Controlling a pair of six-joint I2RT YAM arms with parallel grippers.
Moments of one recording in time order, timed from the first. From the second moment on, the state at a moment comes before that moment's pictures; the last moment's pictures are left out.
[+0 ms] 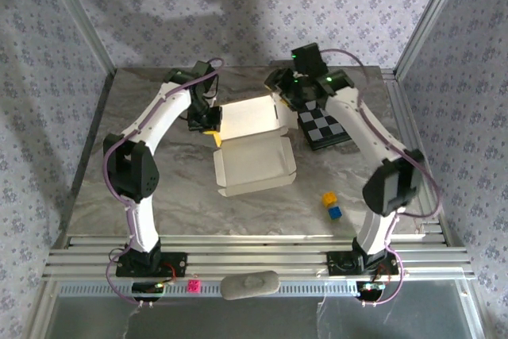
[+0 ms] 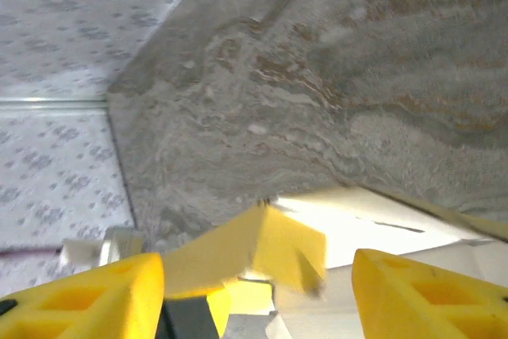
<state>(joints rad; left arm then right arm) -0.39 1.94 1.85 -1.29 0.17 -0.38 0.43 1.74 1.78 -0.78 -0.21 1.02</state>
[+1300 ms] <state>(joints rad) -0.33 1.94 1.86 -1.20 0.35 -0.48 0.26 1.60 1.10 -0.08 -0.46 1.25</state>
